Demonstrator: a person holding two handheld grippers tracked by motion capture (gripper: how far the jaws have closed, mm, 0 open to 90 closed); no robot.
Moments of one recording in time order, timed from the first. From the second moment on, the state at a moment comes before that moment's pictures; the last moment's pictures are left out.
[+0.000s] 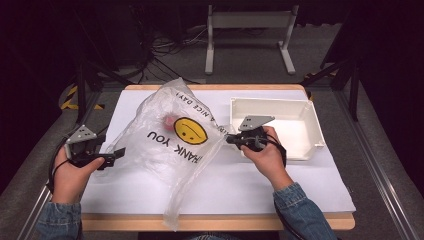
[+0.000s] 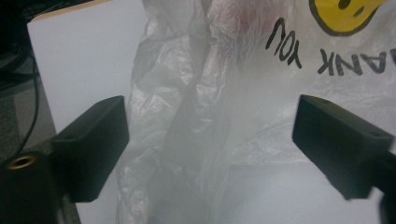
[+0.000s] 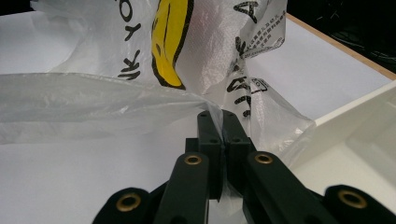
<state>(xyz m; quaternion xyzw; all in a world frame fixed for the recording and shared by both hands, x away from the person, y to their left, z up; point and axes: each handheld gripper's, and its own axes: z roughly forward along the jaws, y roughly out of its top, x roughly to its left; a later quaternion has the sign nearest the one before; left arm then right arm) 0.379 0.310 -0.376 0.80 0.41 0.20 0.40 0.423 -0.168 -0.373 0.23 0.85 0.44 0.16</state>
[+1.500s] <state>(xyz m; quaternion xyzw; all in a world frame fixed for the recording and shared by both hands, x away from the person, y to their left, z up) 0.394 0.300 -0.392 0.82 0.40 0.10 0.39 0.353 -0.120 -0.328 0.16 0.85 0.48 0.13</state>
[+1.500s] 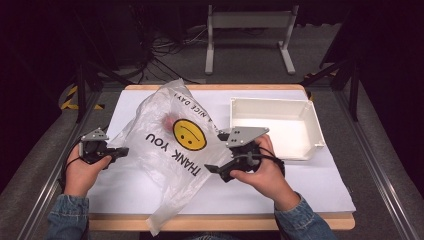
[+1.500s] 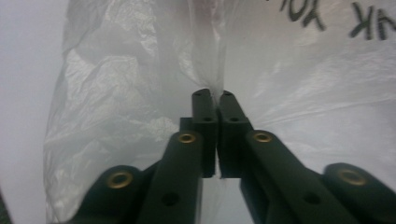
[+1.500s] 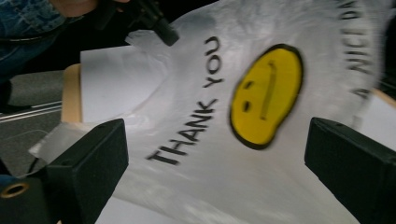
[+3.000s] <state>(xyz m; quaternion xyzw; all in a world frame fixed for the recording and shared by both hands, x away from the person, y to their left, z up) 0.373 0.279 -0.358 0.82 0.32 0.10 0.47 0.349 -0.032 -0.434 0.13 0.92 0.35 0.08</state>
